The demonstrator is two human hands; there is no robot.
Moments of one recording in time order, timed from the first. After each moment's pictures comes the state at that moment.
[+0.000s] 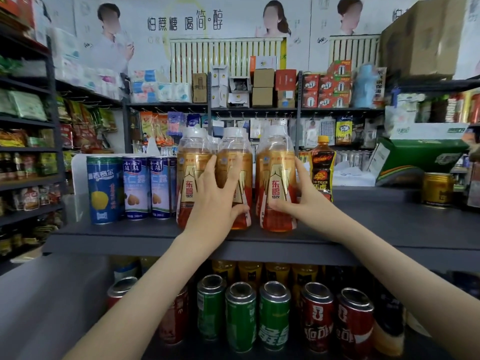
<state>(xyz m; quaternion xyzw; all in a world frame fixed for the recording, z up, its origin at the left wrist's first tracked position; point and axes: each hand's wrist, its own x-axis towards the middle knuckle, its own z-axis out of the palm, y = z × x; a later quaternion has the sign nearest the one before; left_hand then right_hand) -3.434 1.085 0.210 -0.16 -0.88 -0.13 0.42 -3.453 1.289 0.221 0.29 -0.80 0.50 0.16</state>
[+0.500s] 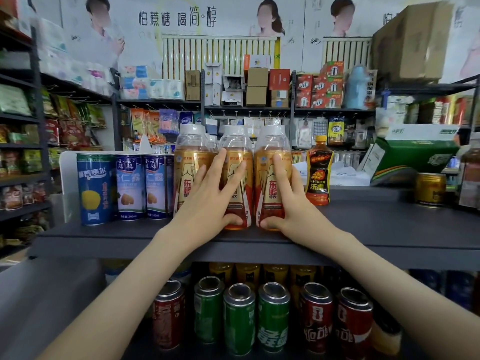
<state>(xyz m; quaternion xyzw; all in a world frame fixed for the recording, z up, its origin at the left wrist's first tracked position) -3.438 1.064 0.218 -0.21 -0.91 -0.03 0.36 -3.444 1.264 0.212 0.30 -0.87 0.29 0.26</state>
